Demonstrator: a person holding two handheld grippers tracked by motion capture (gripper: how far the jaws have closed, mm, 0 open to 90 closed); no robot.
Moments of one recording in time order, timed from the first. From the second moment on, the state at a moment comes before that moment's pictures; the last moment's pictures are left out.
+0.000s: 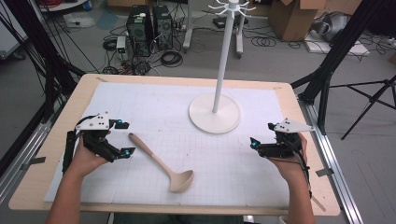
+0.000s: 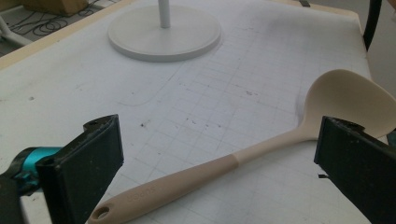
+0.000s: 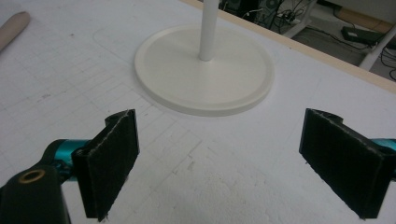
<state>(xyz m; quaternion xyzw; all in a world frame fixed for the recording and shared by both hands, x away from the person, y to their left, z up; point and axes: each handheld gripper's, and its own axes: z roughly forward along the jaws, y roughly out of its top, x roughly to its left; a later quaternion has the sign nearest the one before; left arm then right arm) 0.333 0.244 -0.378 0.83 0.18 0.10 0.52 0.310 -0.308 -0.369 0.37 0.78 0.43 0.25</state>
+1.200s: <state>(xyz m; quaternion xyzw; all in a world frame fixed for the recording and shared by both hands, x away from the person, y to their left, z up) 0.357 0.169 -0.410 0.93 0.09 0.05 0.35 0.317 -0.295 -0.378 0.36 0.81 0.40 0.25</state>
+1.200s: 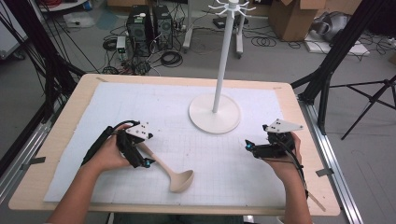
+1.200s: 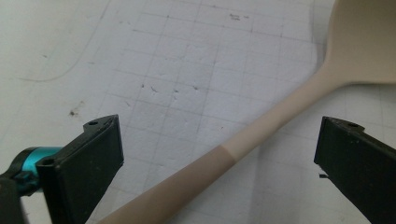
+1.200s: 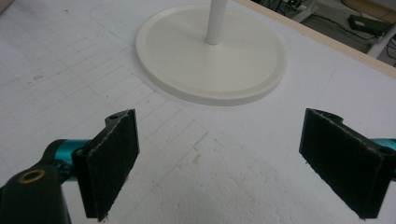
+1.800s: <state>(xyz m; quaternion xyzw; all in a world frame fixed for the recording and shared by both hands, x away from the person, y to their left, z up) 0.363 0.158 -0.425 0.96 0.08 0.03 0.28 0.317 -0.297 -0.379 0.37 0.80 0.40 0.25</state>
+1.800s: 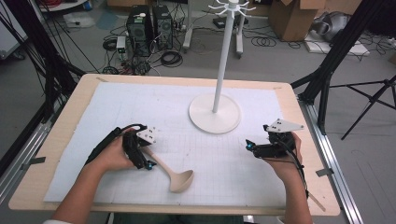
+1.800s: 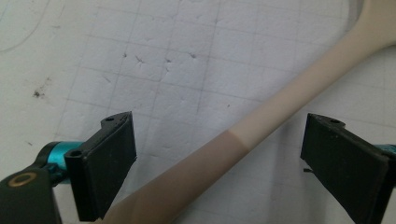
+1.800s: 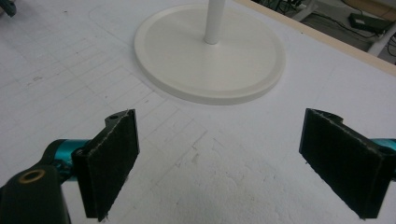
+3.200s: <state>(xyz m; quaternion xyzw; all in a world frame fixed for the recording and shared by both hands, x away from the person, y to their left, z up) 0.361 0.152 -0.413 0.97 0.05 0.00 0.24 0.319 -0.295 -0.381 0.37 0.81 0.39 0.25</state>
